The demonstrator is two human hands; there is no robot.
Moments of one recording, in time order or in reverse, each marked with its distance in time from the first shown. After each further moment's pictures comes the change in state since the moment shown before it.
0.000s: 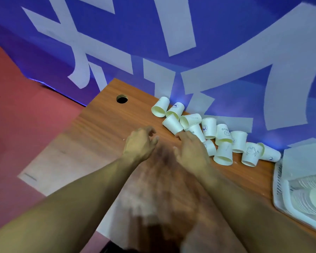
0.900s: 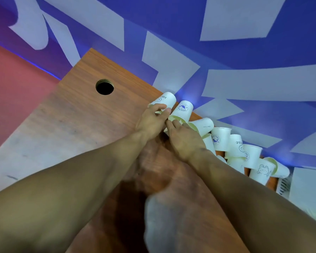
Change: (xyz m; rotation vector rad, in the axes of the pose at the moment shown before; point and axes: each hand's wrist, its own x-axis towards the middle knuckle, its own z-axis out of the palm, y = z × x) left_hand 0.189 -0.025 0.060 -0.675 -0.204 -0.276; right_hand 0.169 0.006 0.071 -0.446 -0.410 -0.068
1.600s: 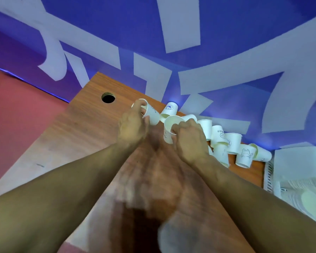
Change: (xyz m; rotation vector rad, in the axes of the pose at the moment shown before) left_hand -0.130 0.031 -0.029 0.469 0.319 0.484; right_hand -0.124 0.001 -0.041 0.019 0.393 0.073
